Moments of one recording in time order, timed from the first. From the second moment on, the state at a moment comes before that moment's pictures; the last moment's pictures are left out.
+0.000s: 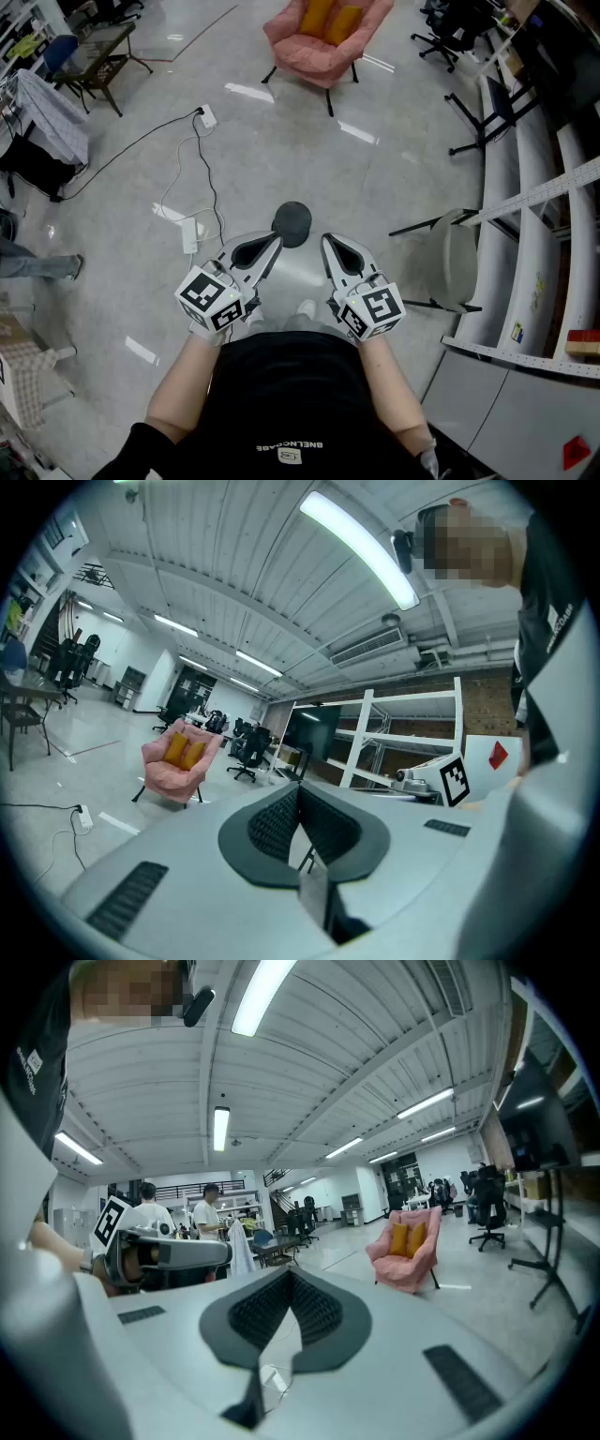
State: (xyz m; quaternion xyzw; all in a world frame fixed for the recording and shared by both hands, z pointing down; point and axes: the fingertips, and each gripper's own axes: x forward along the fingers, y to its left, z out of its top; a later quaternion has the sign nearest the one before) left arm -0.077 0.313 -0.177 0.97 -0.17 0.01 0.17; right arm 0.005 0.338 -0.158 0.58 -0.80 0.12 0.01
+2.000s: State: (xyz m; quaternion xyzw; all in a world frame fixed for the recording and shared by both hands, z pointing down) left arm -0.013 0.125 -0.062 0.88 -0.39 0.11 0.24; right arm 0.167 0.111 -0.030 0.47 -0.84 0.24 0.09
